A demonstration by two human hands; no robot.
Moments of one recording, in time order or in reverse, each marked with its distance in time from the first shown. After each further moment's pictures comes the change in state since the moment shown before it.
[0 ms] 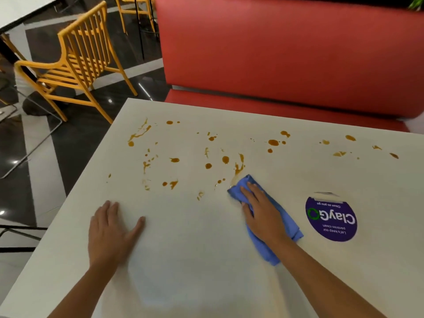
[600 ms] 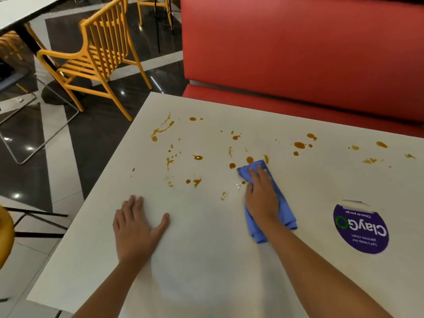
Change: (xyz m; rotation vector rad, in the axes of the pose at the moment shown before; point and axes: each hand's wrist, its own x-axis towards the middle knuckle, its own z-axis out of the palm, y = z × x) left_hand -0.001 -0.003 0.009 -0.067 0.036 -0.030; right_hand 0.057 -0.055 0.037 -0.048 0.018 0.252
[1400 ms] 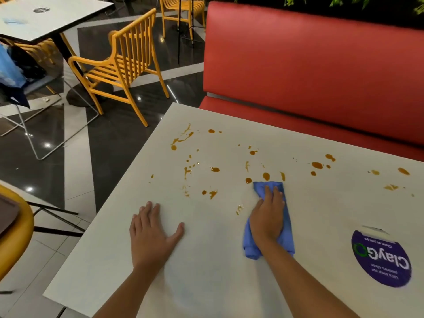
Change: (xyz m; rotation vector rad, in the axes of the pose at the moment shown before) left_hand 0.000 0.001 0.001 0.005 0.018 -0.010; right_hand -0.011 -0.030 0.016 0.061 0.138 0.205
